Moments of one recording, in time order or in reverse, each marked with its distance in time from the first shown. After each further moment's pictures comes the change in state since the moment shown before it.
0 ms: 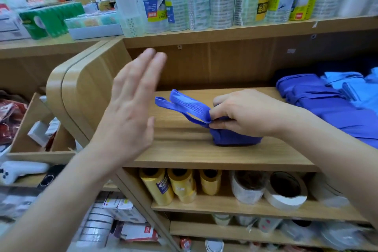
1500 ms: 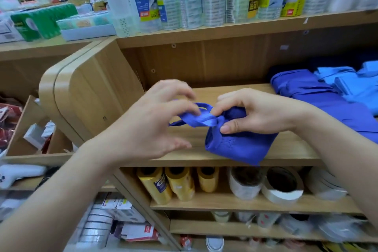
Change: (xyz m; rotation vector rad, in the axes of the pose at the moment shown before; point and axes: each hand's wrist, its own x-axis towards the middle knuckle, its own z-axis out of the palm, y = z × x) left_hand 0.018 0.015 0.005 -0.225 -0.313 0.267; right_hand -0.025 0.010 0.001 0.781 0.022 0.040
